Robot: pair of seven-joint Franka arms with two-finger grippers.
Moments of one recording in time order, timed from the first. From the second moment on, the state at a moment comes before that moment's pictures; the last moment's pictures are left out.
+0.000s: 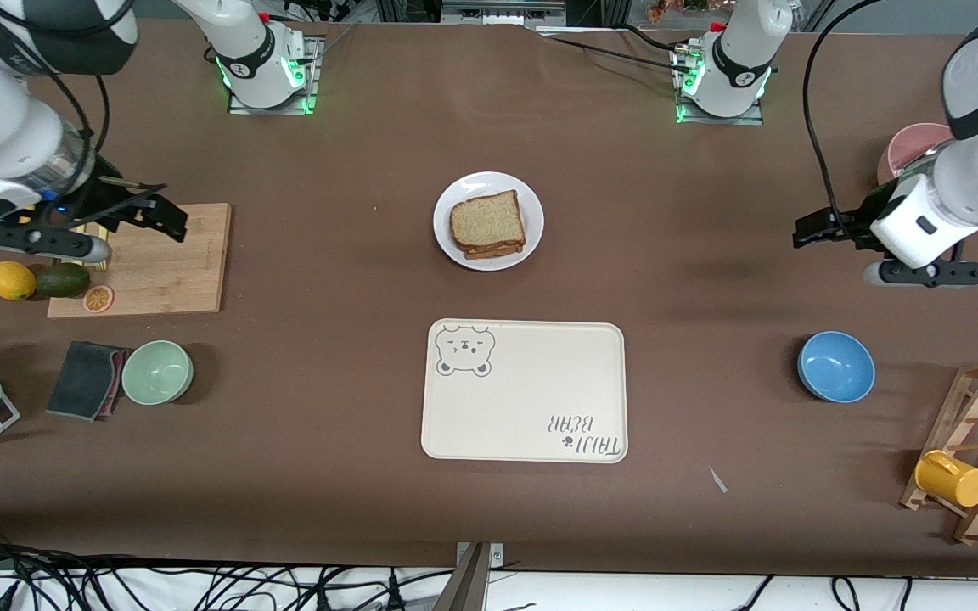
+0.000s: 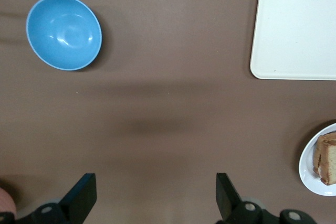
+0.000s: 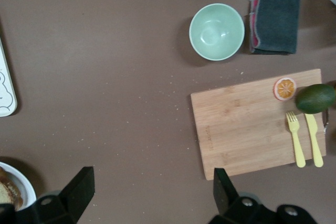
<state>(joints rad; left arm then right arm) -0.12 0.08 0.08 -1.80 -0.09 1.70 -0.04 0.04 0.00 0.08 -1.76 -0.04 1.73 0.28</state>
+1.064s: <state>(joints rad) -0.14 0.13 -0.10 -2.10 -0.31 2.16 -0.04 -0.05 0.00 0.08 -1.63 -0.02 1.55 0.02</state>
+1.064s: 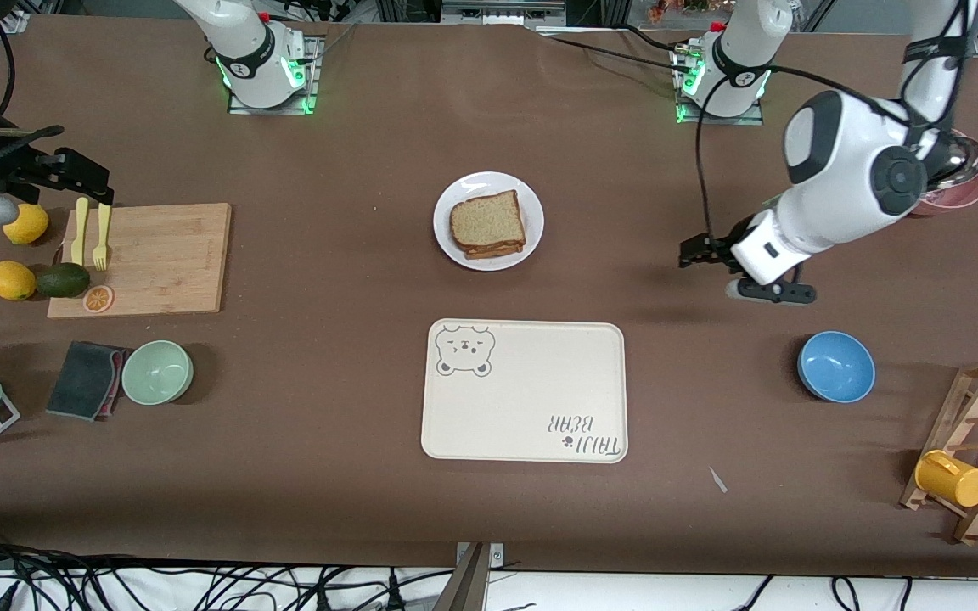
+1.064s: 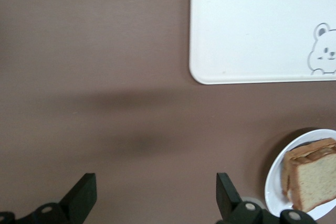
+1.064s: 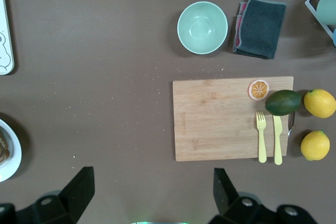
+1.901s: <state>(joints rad) -0.29 0.31 -0.17 -2.13 -0.69 2.43 -0.02 -0.05 0.02 0.08 -1.62 -0.02 1.58 0.03</state>
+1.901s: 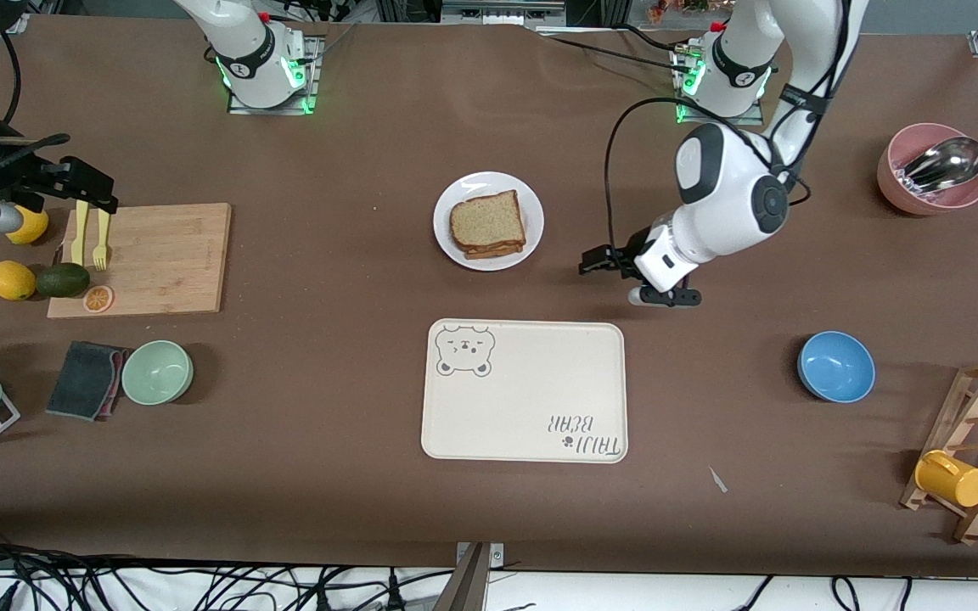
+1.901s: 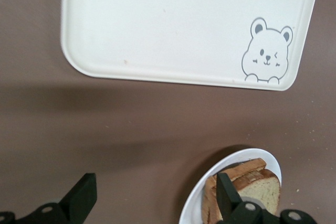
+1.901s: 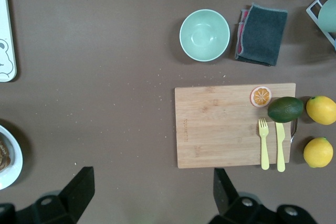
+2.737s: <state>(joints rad) -0.45 0.32 -0.20 -2.27 -0.90 2.51 -0.02 -0.05 0.02 0.08 -1.62 -0.02 1.58 0.03</state>
